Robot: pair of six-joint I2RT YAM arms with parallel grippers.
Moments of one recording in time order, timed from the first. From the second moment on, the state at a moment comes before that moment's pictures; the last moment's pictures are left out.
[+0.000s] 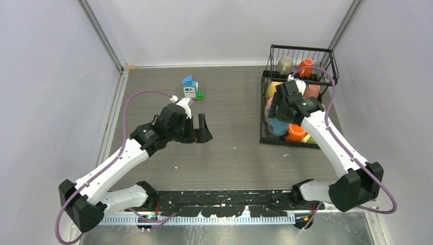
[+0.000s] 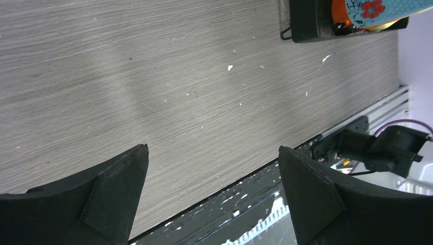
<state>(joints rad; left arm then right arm) -0.70 1.06 1.02 -0.67 0.06 -0.61 0.34 1.28 1.19 -0.88 0.38 0.53</state>
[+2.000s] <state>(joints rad) -0.47 1.19 0.62 0.69 0.49 -1.51 0.62 1.39 1.35 -0.47 -0.15 1.12</state>
